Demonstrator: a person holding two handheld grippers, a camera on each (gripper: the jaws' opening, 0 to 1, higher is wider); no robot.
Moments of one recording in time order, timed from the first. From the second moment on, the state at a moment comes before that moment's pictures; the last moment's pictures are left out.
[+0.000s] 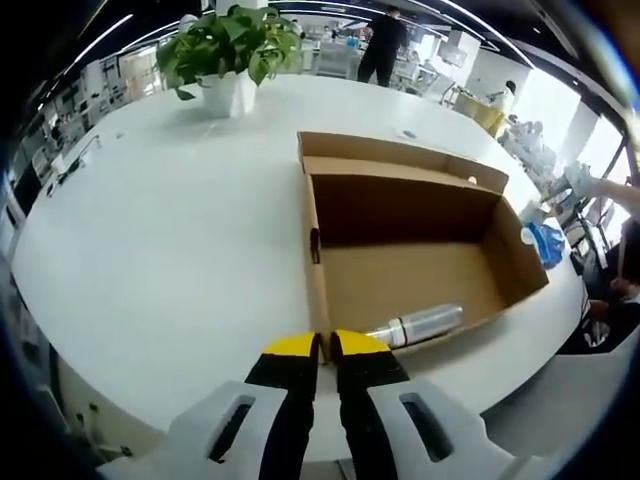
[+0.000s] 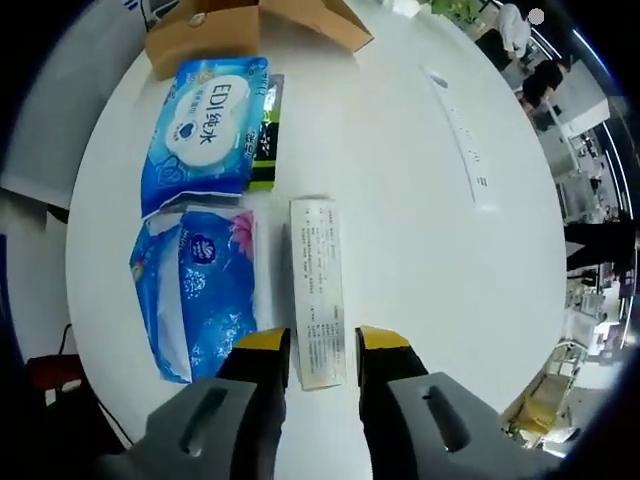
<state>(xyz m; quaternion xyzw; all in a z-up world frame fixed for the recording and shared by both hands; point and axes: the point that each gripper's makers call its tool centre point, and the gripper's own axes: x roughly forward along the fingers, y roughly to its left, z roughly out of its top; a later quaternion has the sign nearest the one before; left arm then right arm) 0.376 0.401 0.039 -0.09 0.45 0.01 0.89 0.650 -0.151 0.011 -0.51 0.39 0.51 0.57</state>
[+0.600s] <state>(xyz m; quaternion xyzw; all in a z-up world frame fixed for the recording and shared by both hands) 0.387 0.396 0.059 -0.04 0.42 -0.02 0.90 0.629 -0.150 0.046 -0.47 0.38 0.48 0.63</state>
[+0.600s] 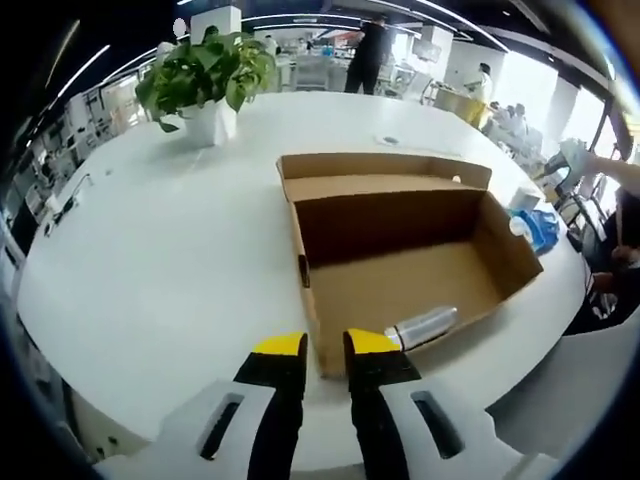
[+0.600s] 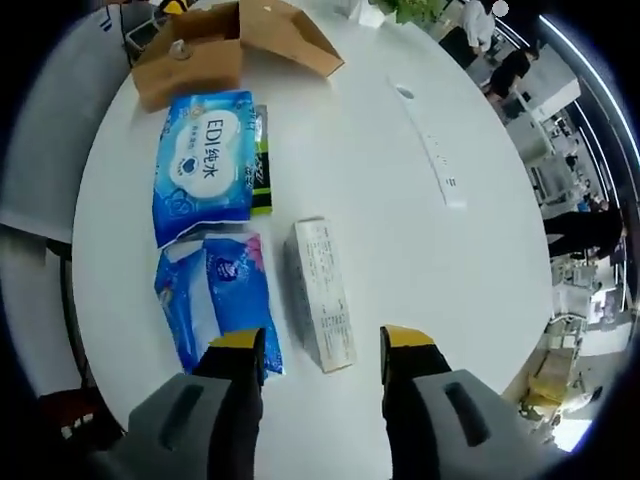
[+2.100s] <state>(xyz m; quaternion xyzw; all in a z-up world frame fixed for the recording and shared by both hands) 0.425 0.310 0.036 0.18 0.49 -0.38 0.77 0.496 -0.056 0.096 -0.24 0.36 0.49 0.76</state>
